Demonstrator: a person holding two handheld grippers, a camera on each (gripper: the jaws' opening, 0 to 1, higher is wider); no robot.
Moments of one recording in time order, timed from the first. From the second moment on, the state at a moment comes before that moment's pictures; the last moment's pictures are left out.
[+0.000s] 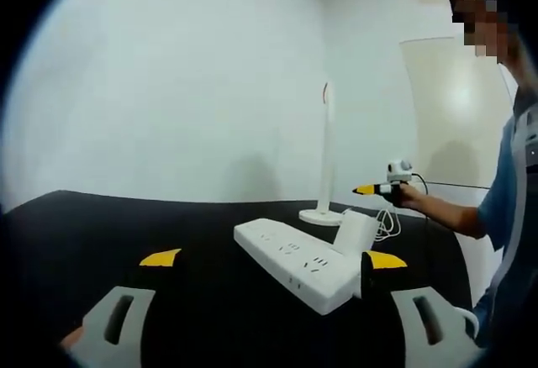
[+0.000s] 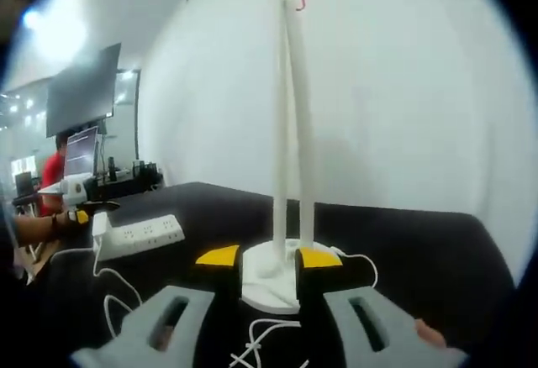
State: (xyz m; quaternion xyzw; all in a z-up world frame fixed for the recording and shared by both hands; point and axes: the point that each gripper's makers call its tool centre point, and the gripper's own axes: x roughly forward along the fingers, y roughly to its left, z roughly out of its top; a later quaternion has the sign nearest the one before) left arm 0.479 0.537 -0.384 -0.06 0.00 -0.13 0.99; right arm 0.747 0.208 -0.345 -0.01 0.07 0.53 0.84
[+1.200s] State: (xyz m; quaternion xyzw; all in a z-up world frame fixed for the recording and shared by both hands) left arm 0.480 0.541 -0.386 -0.05 0.01 -0.12 0.99; right arm 0.774 0.237 -0.358 -0.02 0.07 0.57 0.82
